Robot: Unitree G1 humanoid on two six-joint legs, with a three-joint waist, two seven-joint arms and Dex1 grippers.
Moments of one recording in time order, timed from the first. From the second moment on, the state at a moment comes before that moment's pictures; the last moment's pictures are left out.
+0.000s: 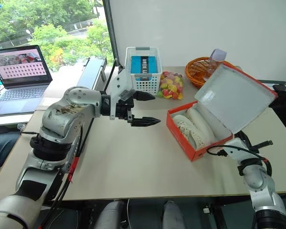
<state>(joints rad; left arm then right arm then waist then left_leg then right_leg) -0.90 0.45 -0.23 -0.14 -0.34 0.74 -1.00 -0.07 -0.66 -0.22 0.38 -0.41 -0.47 -0.10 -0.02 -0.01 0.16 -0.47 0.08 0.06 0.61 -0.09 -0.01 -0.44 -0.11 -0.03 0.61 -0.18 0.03</state>
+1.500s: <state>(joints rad) -0.78 0.50 -0.22 -0.21 -0.32 0.75 -0.89 -0.57 -0.37 -0.14 0.11 0.30 0.74 0.42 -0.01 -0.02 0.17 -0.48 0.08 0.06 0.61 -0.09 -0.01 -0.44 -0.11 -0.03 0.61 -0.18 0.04</state>
